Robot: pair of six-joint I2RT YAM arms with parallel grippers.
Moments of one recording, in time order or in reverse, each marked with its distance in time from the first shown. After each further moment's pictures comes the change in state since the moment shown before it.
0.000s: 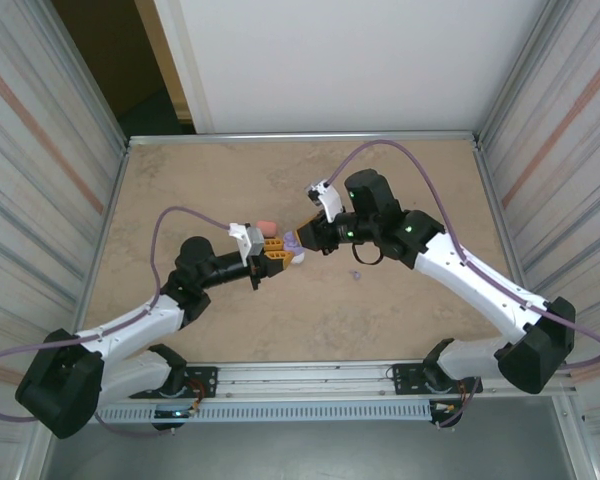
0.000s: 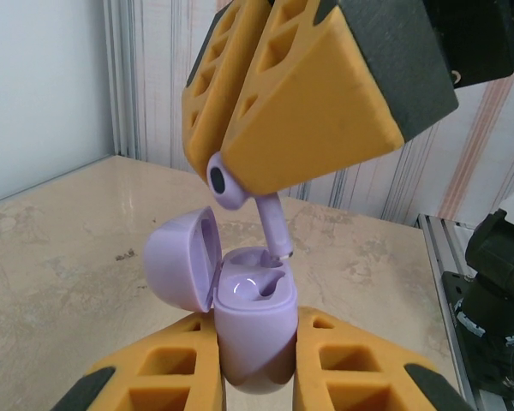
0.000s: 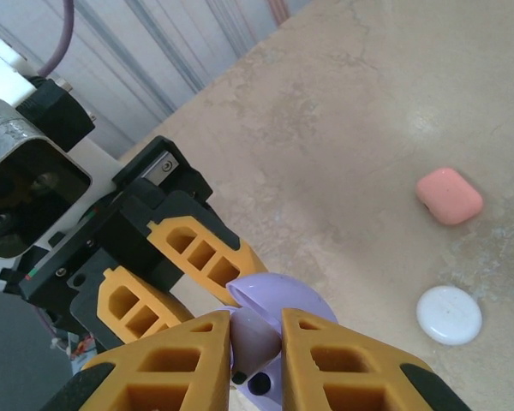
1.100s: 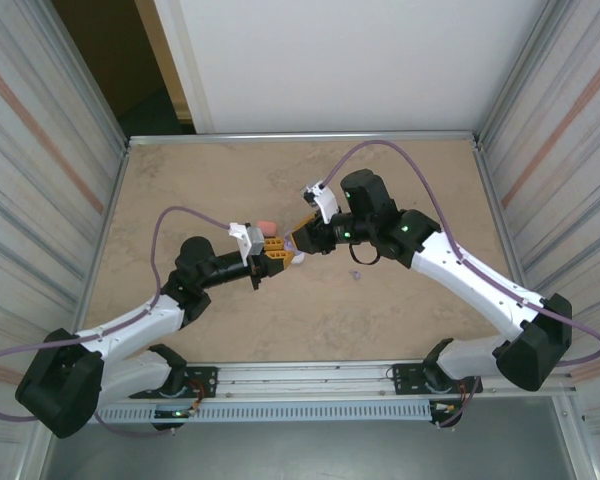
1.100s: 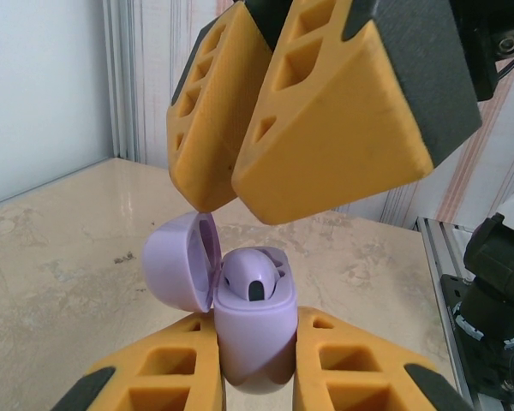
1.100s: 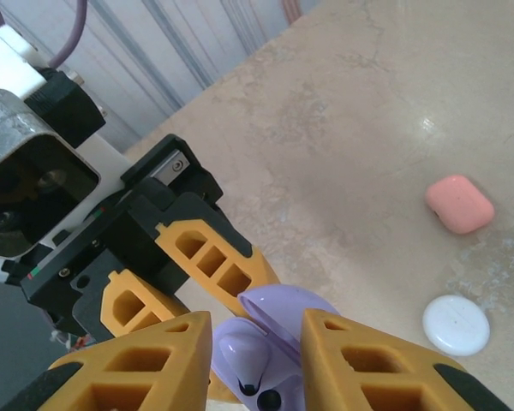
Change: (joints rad) left arm -0.005 0.000 0.000 0.007 0.000 -0.007; right arm 0.009 0.013 0.012 0.003 -0.012 -0.026
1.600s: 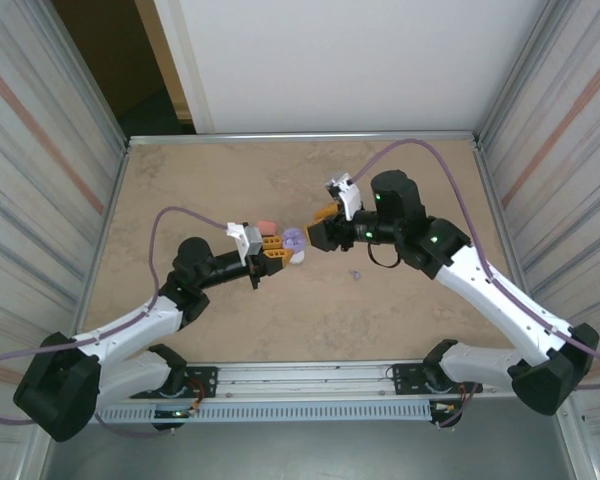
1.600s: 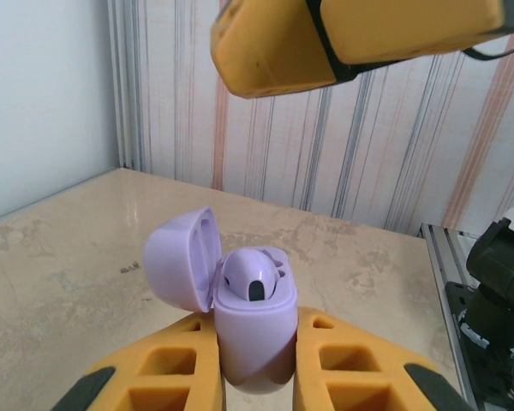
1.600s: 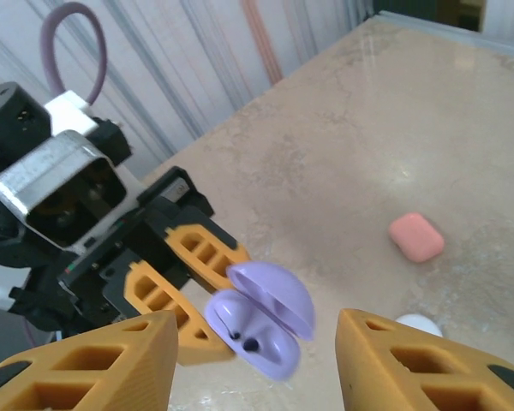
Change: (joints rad) left arm 0.000 -0.027 0.000 0.000 -0.019 0.004; right arm -0.070 -0.163 -0.065 0.030 0.012 0.011
